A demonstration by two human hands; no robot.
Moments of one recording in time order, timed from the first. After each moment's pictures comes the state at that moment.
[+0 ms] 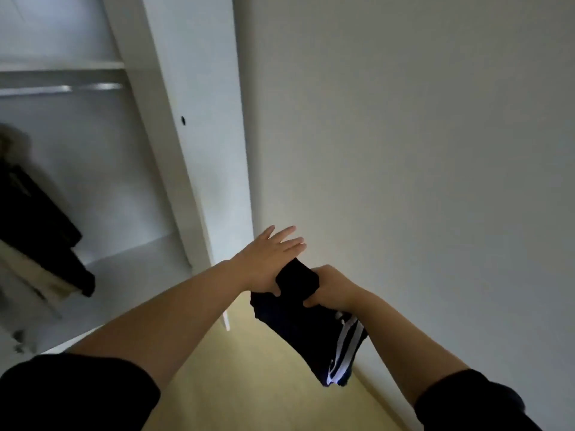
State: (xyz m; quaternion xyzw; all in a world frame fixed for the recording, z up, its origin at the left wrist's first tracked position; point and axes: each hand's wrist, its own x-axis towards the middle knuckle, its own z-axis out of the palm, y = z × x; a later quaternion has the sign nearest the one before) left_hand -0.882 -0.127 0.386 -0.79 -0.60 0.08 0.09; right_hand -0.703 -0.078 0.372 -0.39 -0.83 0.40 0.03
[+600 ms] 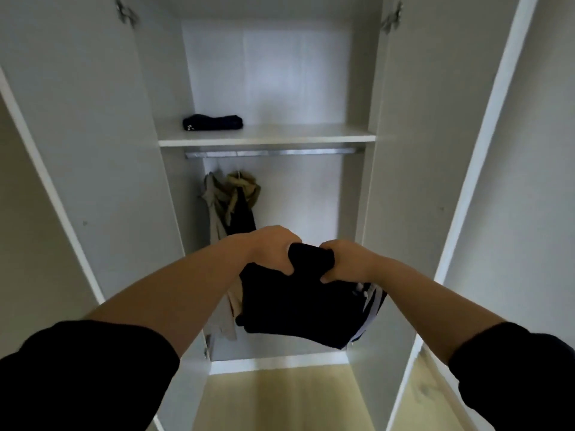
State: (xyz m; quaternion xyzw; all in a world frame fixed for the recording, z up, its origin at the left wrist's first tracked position) left_hand -1.353 -0.327 0.521 -0.56 -0.82 -0.04 -0.07; right_hand -1.226 -0.177 0.504 -0.06 -0.98 0.21 0.00
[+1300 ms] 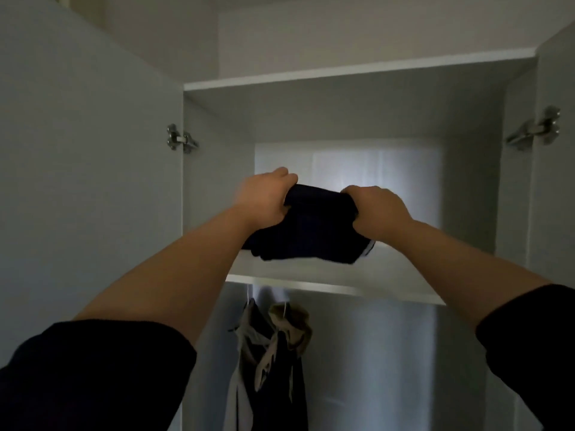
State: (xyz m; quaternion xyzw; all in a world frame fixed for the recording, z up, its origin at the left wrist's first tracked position) left_hand -1.674 -0.244 0.779 -0.36 -0.80 -0.04 0.47; right_hand -1.599 -0.035 0.768 0.03 -0.93 -0.03 0.38
